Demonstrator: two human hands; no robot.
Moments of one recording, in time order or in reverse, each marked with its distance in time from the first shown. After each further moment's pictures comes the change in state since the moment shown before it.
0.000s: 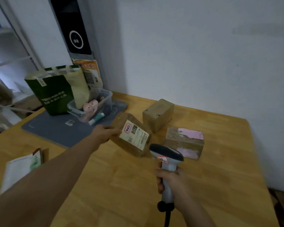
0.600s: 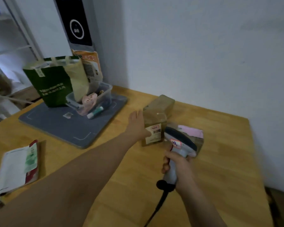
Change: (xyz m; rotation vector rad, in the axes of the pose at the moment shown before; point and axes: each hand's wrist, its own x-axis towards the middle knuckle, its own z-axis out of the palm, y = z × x) left_hand -0.011 0.043 0.106 0.747 0.004 0.385; right_hand 0.019 -0.019 -0.005 0.195 0.080 -0.063
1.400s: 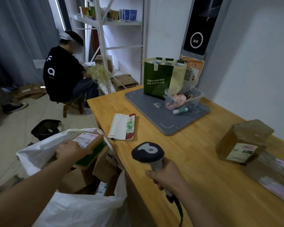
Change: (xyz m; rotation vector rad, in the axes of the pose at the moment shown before) left_hand -0.363 -0.398 -0.089 0.013 0.201 -1.132; right_hand -0.134 0.129 0.180 -1.019 -0.813 -0.208
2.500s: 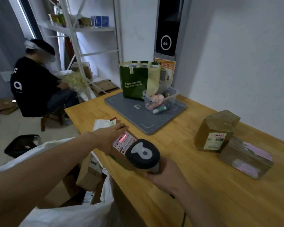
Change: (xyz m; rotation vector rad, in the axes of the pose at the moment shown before) left_hand -0.074 0.170 -0.040 0.584 -0.089 1.083; right_hand -0.049 0.000 -0.039 -0.228 0.146 -0.106
